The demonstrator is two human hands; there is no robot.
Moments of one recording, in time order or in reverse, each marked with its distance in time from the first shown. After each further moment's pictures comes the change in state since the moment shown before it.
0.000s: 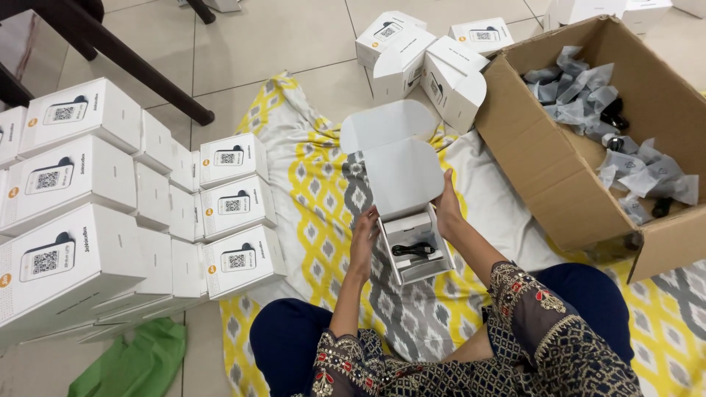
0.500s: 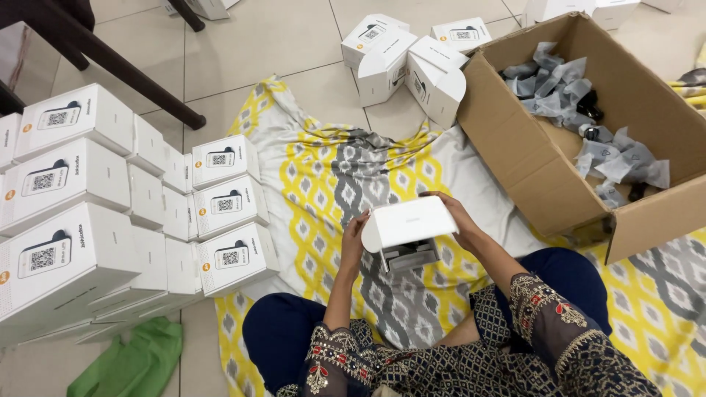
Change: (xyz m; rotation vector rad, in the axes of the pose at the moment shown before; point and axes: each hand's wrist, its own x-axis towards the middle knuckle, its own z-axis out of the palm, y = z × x) left_hand -0.009 -0.018 -0.003 0.145 0.046 -0.050; right_hand -0.075 -0.017 -0.050 -0.379 -0.086 0.010
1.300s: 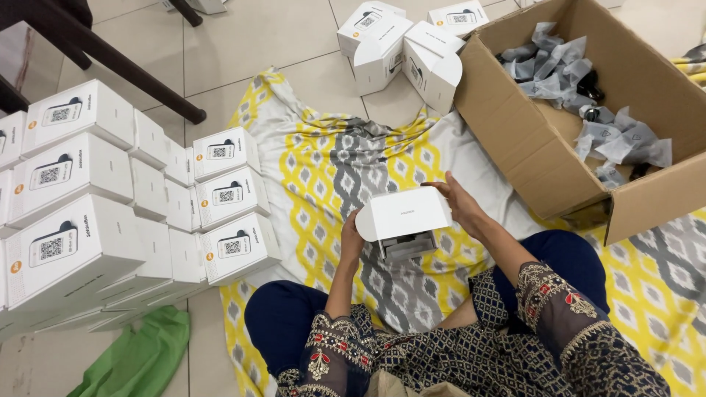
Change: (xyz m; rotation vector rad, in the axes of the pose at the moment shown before) left_hand -0.006 -0.033 -0.001 0.143 0.082 0.036; right_hand -0.031 -0.016 -0.009 -0.069 -0.050 0.069
